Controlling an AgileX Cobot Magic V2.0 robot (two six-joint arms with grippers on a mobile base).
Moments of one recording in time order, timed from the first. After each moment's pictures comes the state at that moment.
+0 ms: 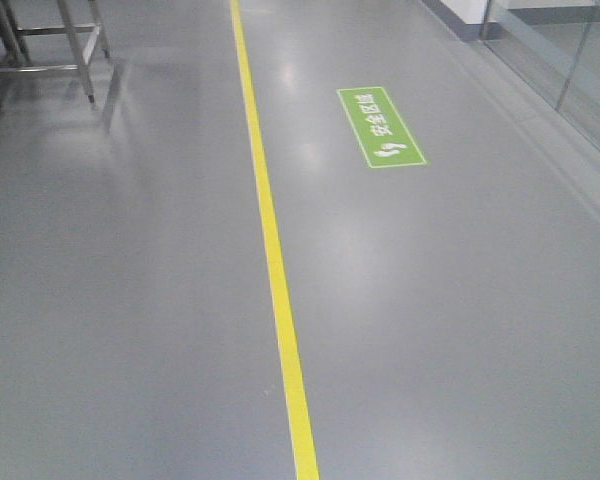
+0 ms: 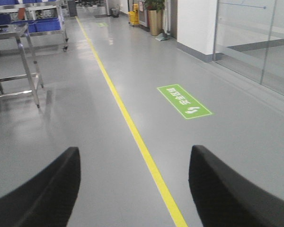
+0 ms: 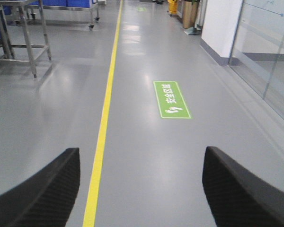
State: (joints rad) left arm -0.17 0.26 -0.40 0.15 0.38 -0.14; right arm 0.11 0.24 -0.42 -0.09 0.47 0.02
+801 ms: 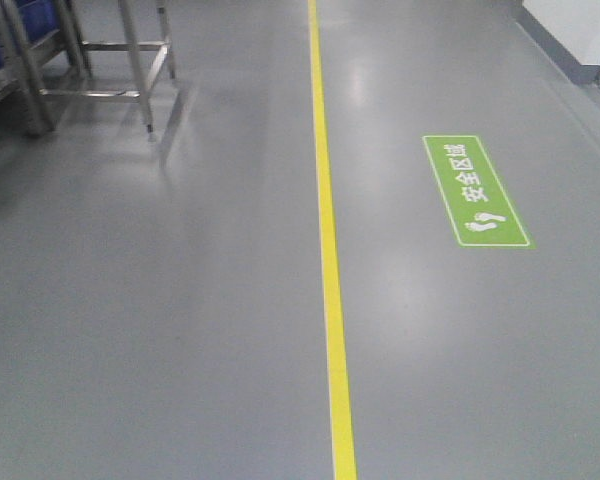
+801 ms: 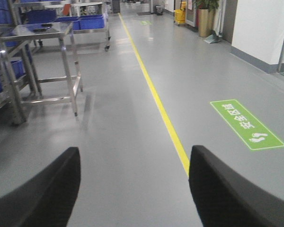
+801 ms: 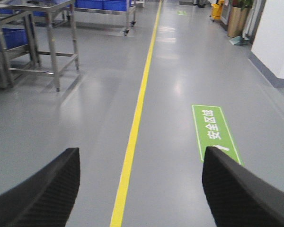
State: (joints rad) left arm -0.17 0.26 -0.40 0.15 0.38 -0.14; right arm 0.11 0.24 -0.42 -0.09 0.47 0.02
